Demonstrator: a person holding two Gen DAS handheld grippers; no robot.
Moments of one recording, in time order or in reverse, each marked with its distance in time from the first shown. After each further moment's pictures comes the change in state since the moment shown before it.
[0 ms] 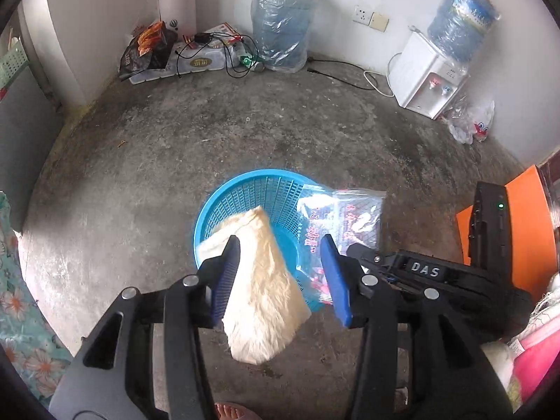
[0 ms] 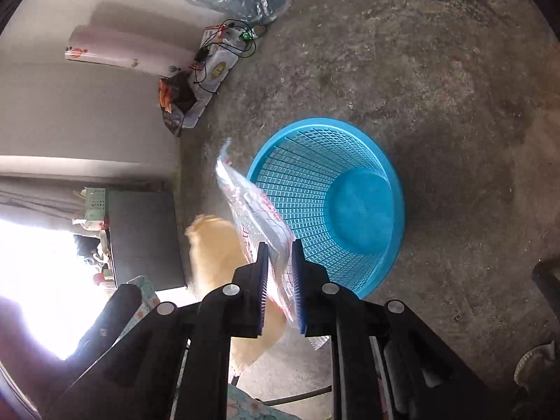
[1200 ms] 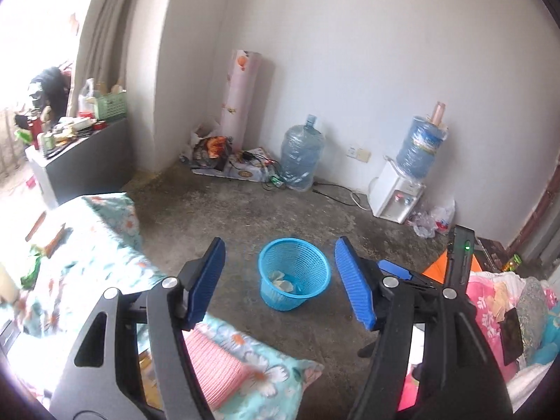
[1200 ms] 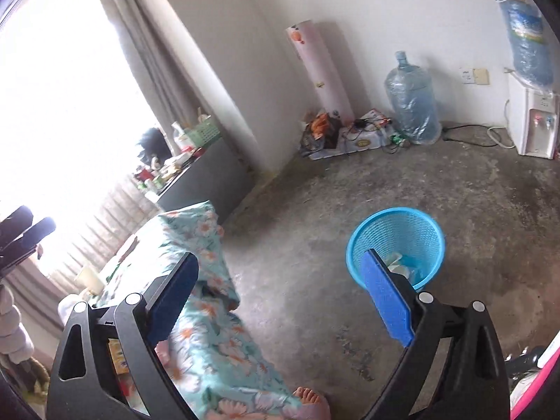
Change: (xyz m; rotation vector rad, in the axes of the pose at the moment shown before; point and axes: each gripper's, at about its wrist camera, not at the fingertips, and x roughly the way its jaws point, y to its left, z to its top) left arm -0.436 0.087 -0.222 -0.151 -0.531 0.014; right arm -0.224 0.152 -0.258 -0.810 -0.229 0.189
